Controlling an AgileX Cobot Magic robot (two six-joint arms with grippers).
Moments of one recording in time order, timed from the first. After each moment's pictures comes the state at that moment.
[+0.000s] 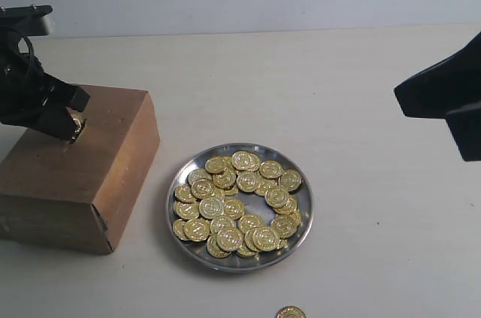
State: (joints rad) left arm -0.20 1.61 -1.02 -0.32 0.81 0.30; right arm 0.74 0.89 -0.94 0.05 0.95 0.06
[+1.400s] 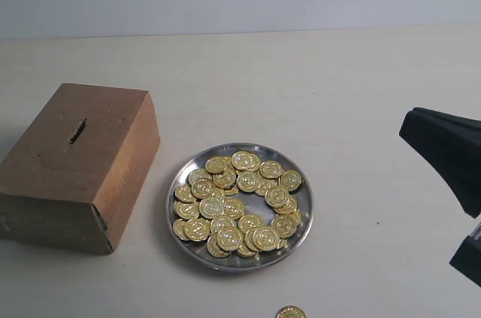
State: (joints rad) left arm -0.20 0.31 -0.11 -1.21 0.23 0.96; right arm 0.74 0.56 -0.13 0.09 -0.25 0.06
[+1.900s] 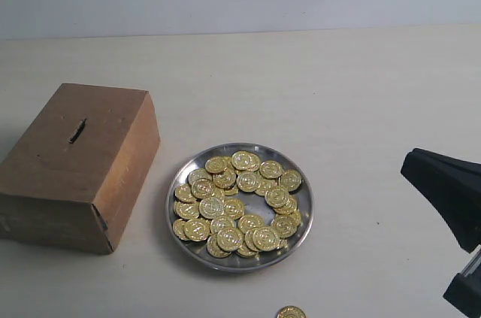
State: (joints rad) left arm -0.20 0.22 0.00 -1.29 0.15 1.01; right arm 0.74 0.56 0.00 0.13 -0.34 0.04
